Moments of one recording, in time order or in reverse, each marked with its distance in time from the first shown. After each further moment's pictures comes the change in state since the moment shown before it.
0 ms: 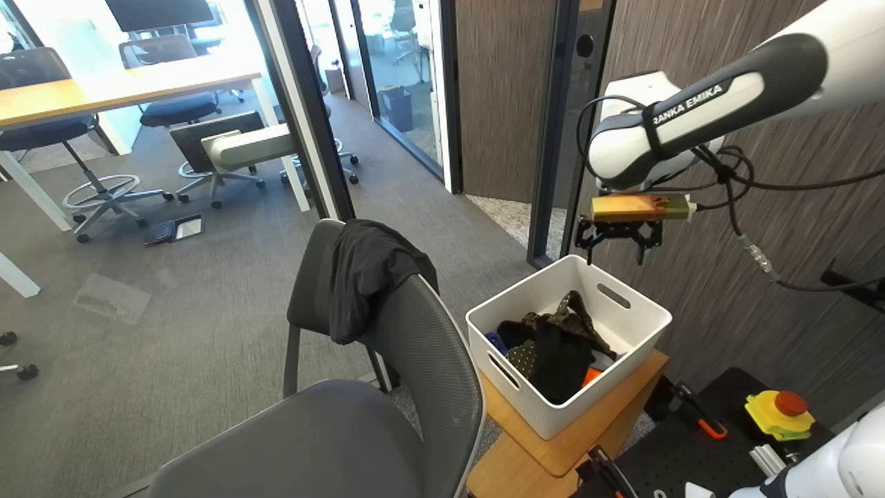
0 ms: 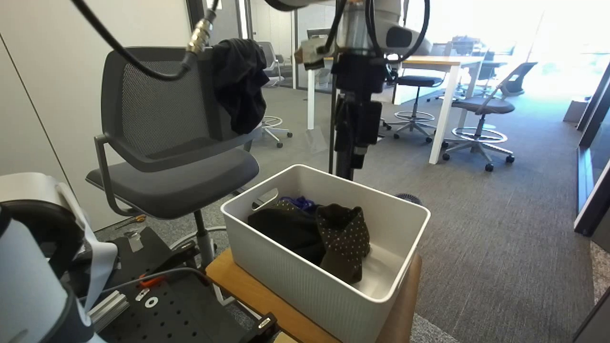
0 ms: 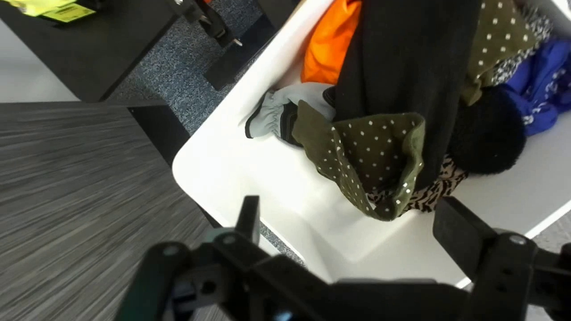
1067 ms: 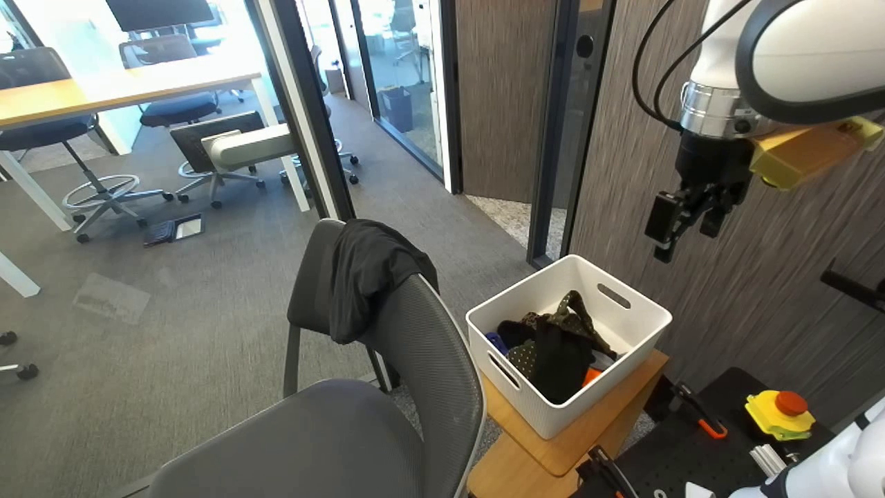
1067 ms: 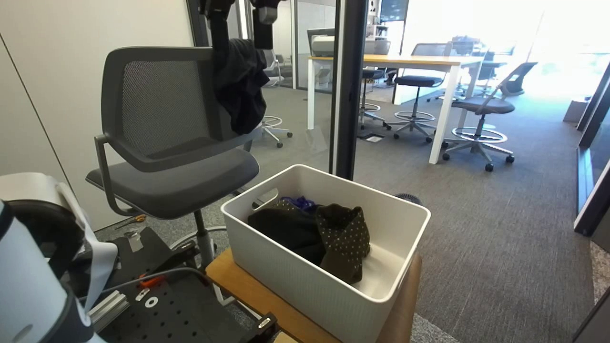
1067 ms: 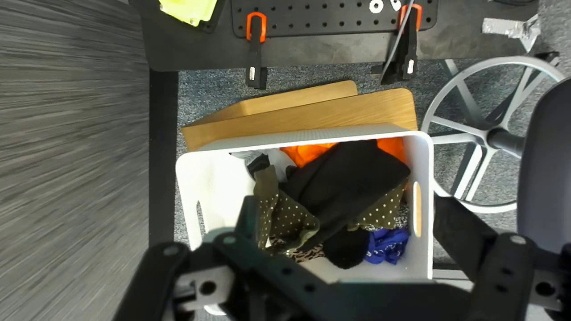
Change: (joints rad) arm 0.075 -0.704 0.110 -0.152 0.014 -0.464 -0.534
